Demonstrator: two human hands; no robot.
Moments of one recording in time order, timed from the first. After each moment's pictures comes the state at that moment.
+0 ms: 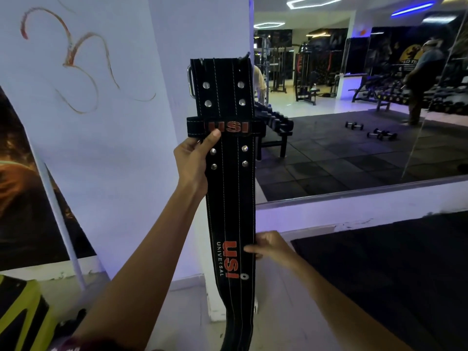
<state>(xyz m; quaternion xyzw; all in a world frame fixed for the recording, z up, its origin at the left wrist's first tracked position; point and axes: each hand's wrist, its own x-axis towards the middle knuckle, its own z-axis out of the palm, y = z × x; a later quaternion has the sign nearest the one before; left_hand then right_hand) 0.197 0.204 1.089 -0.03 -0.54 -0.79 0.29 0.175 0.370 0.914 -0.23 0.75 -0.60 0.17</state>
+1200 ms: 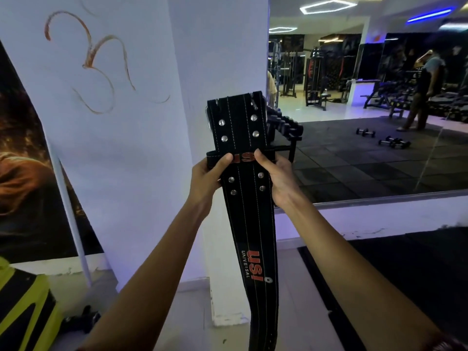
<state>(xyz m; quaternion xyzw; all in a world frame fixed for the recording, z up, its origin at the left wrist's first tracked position) 0.197 0.182 1.056 -0.05 -0.65 -0.72 0.23 0.137 0.321 1.057 -0.19 0.55 -0.81 0.04</state>
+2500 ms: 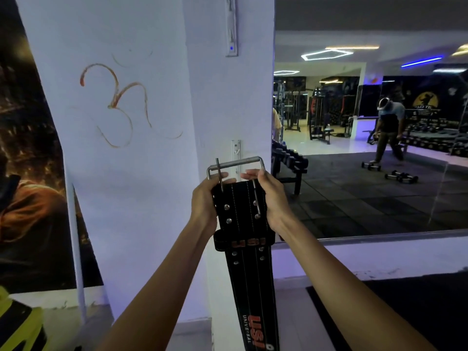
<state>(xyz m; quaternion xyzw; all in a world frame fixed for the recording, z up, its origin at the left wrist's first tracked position) 0.196 0.174 1.093 0.04 -0.56 -0.79 0.22 0.136 0.298 1.082 -0.26 0.57 -0.78 -0.01</state>
